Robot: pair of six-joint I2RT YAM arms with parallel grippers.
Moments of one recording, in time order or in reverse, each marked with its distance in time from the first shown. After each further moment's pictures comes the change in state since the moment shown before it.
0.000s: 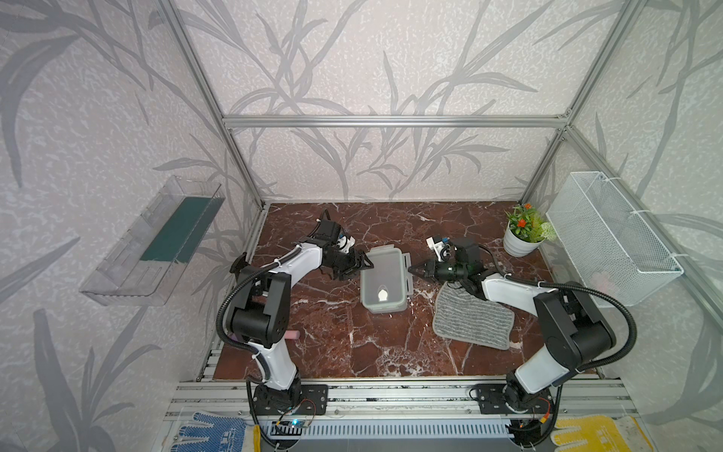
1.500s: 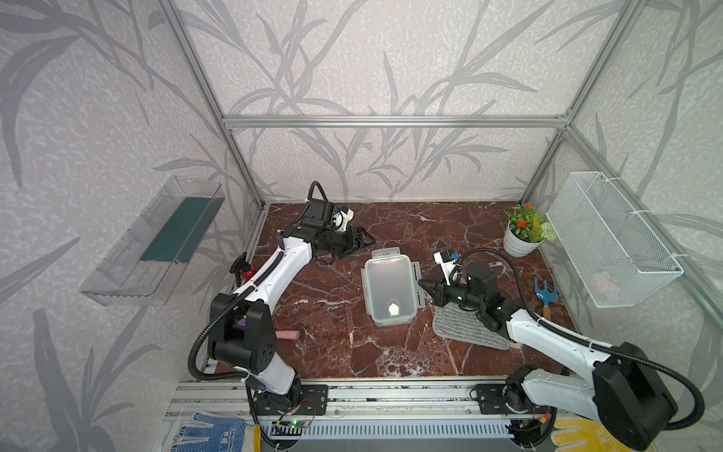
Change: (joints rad) left arm -0.013 -0.176 0.172 -0.086 0.002 -0.006; right arm 0.143 -0.443 -0.275 -0.038 0.360 -0.449
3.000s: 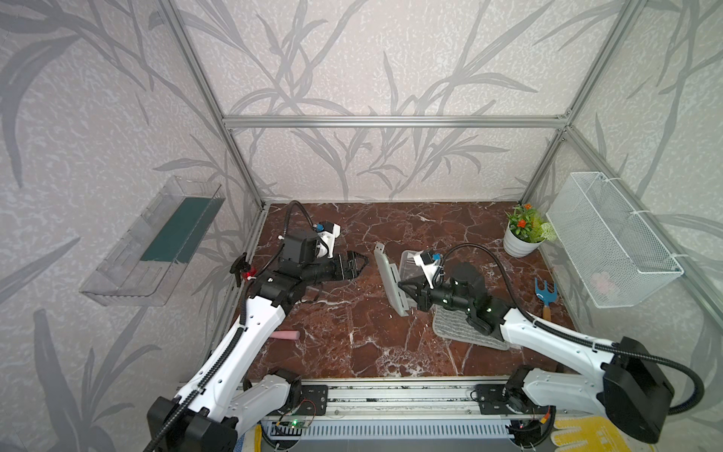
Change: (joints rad) left arm -0.076 -0.552 -0.333 0.055 -0.218 0.027; right arm 0.216 0.080 0.170 0.035 0.025 0.000
